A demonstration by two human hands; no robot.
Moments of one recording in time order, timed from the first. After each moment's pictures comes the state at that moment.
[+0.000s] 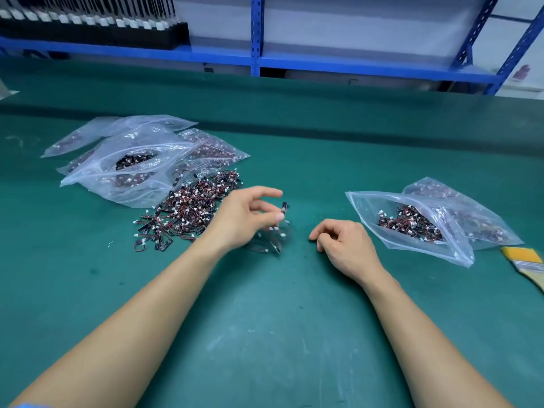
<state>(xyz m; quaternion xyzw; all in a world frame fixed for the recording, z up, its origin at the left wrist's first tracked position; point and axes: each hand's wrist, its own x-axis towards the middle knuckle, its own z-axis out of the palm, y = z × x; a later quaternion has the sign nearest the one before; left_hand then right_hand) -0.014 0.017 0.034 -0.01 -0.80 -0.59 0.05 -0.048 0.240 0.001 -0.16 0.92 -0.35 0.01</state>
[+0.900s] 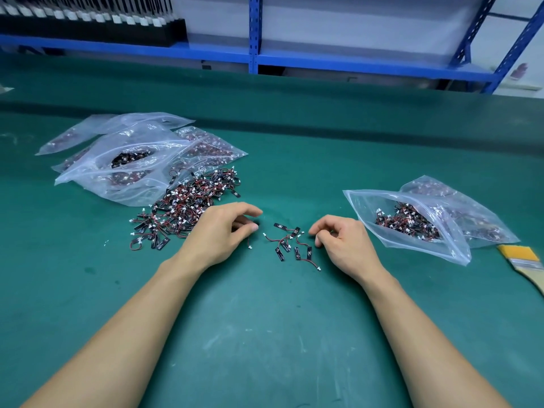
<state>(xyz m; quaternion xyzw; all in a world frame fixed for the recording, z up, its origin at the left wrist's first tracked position) 0.000 -0.015 0.002 -0.09 -0.92 -0.36 0.15 -0.049 0.242 -0.001 -0.14 0.90 -0.41 0.01</state>
